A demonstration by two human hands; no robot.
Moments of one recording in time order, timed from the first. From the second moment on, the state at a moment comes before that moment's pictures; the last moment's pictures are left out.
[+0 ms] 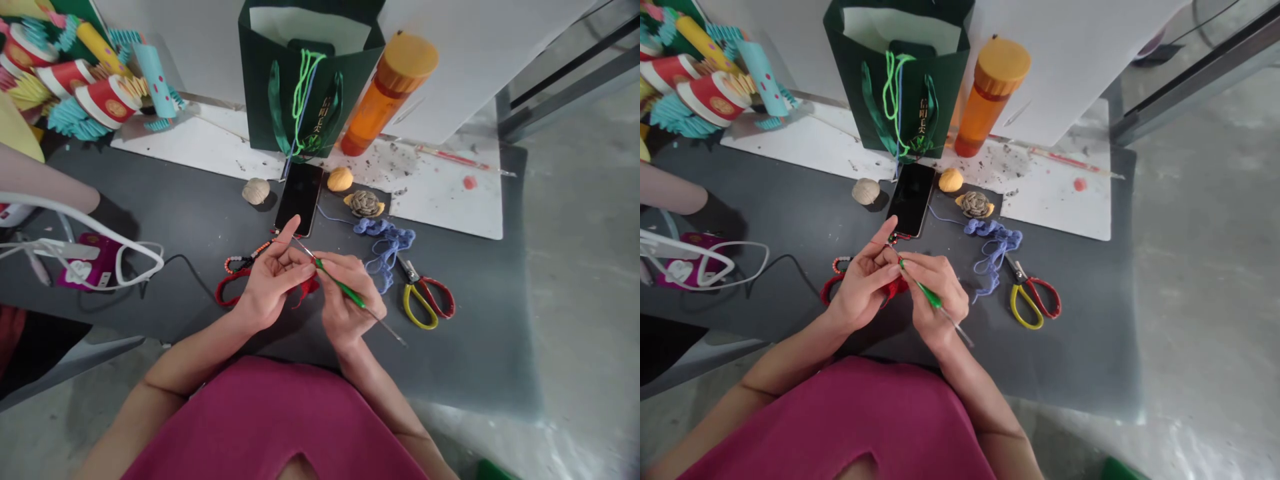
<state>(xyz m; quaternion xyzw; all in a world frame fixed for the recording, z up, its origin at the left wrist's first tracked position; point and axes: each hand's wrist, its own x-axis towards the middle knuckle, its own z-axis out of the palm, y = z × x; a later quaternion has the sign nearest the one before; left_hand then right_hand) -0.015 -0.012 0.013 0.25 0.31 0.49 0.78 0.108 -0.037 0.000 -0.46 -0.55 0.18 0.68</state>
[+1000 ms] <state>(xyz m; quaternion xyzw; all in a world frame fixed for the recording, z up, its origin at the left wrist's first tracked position) -0.023 -0.007 0.014 0.26 0.27 0.47 0.80 0.111 -0.033 0.006 -0.46 -0.35 0.44 0.68</state>
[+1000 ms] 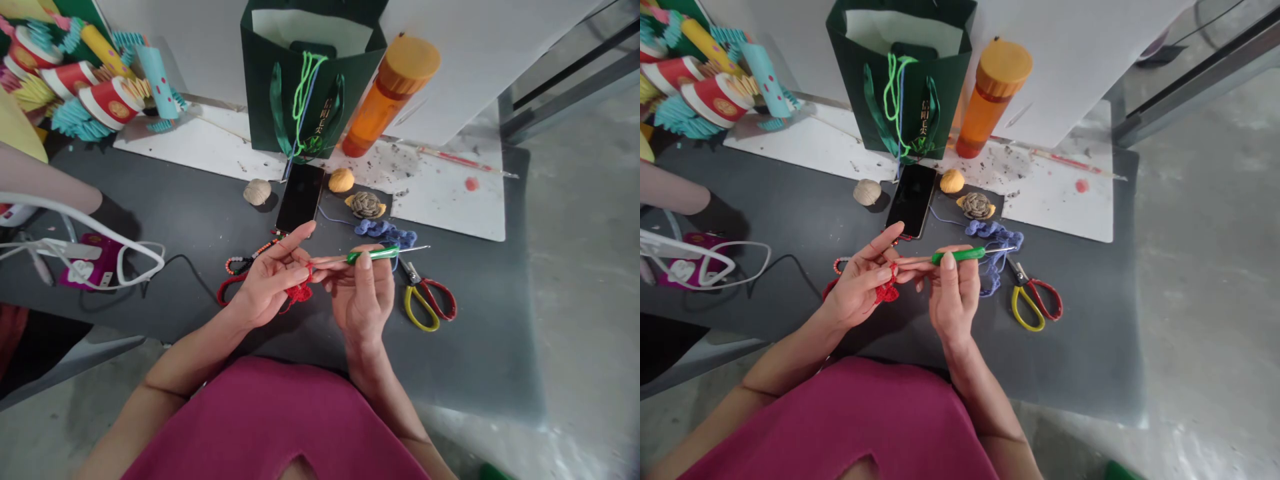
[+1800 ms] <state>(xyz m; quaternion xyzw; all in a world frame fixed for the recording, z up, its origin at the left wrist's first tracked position) -0.019 -0.007 0.019 0.22 0.22 0.45 0.84 0.118 -0.035 0.009 -0.45 -0.30 0.54 0.65</state>
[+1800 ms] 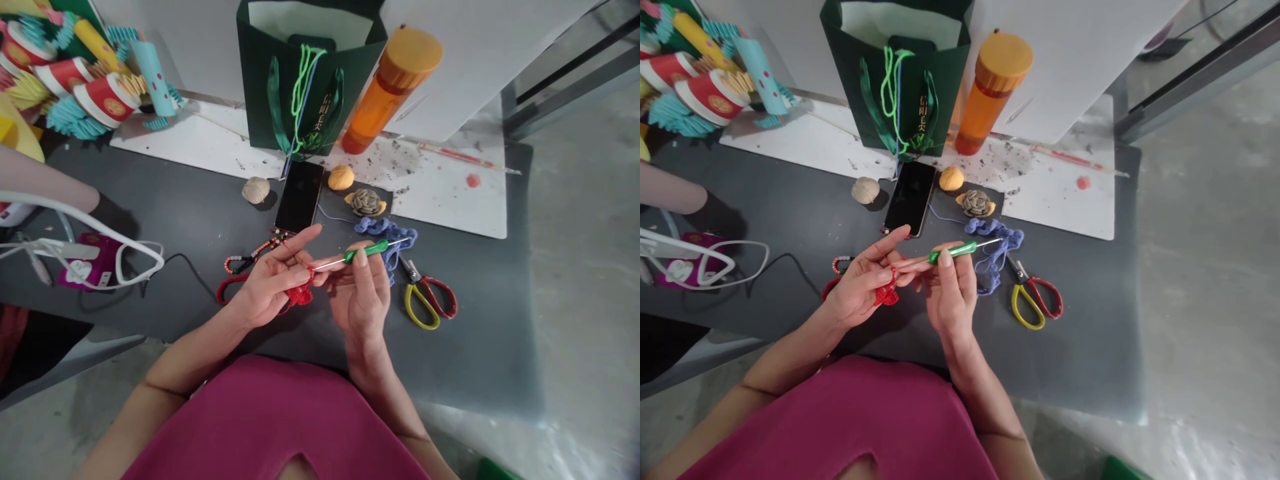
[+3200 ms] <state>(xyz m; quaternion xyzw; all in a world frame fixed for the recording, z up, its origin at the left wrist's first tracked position) -0.019 -0.011 0.009 0.21 0.30 0.42 0.83 0.111 -0.045 -0.008 -0.52 -0.44 0.26 0.68</state>
